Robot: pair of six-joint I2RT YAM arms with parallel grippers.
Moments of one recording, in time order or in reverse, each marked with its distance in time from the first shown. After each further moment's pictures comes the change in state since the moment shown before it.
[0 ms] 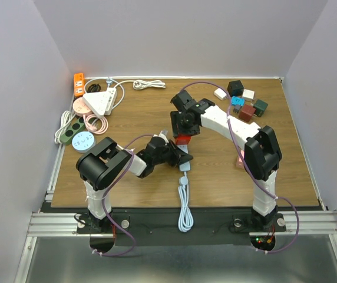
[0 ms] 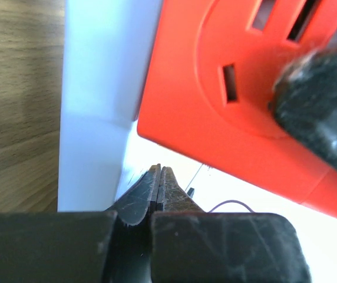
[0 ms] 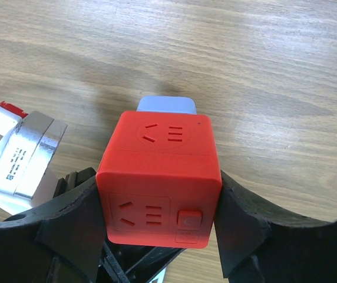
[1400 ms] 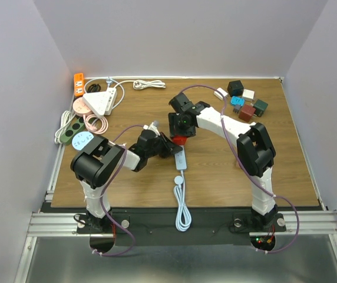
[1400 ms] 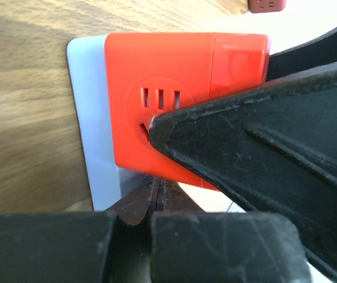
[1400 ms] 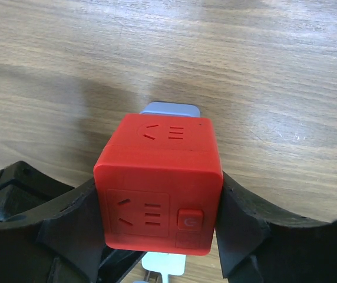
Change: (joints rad) left arm 0.134 -0.027 0.013 -0.062 -0.012 0.235; right arm -0.005 0.081 -0.013 0.105 -0.051 0.037
